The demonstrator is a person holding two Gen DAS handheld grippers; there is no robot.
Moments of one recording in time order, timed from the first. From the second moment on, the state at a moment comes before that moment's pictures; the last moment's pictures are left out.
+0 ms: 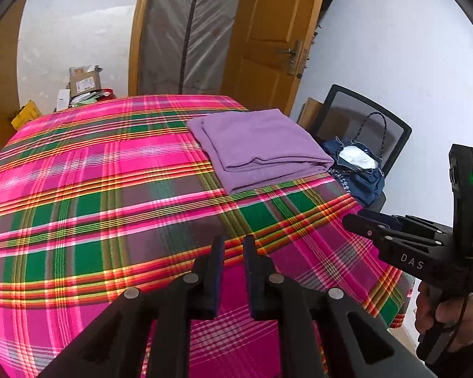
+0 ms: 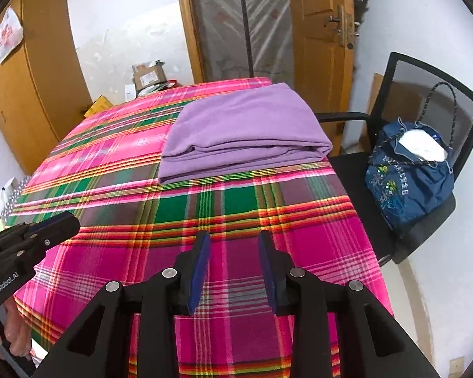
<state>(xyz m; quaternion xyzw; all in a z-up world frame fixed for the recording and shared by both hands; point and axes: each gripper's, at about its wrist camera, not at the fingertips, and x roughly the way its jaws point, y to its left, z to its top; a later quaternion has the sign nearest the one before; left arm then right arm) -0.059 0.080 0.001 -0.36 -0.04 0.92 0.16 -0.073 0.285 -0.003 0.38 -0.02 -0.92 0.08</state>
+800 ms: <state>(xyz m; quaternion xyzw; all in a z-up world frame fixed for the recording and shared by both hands) -0.054 0.066 -0.001 -0.36 -0.05 0.92 0.16 -0.083 0.266 -0.005 0.39 -0.01 -0.92 0.08</state>
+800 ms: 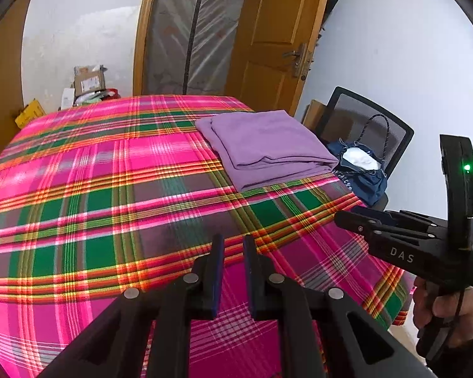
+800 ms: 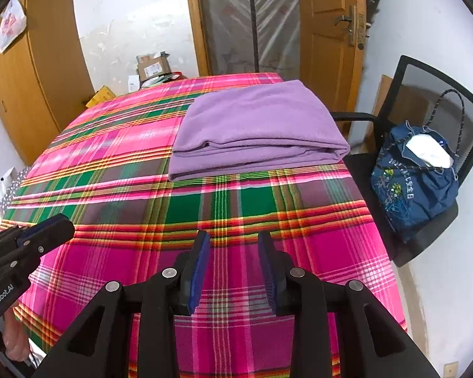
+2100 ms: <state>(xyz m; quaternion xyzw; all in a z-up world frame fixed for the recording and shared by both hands) -0.047 0.087 -0.002 -0.35 -0.02 0.92 0.18 -0.082 0.269 -0.009 0.40 0.00 -0.91 0.08</state>
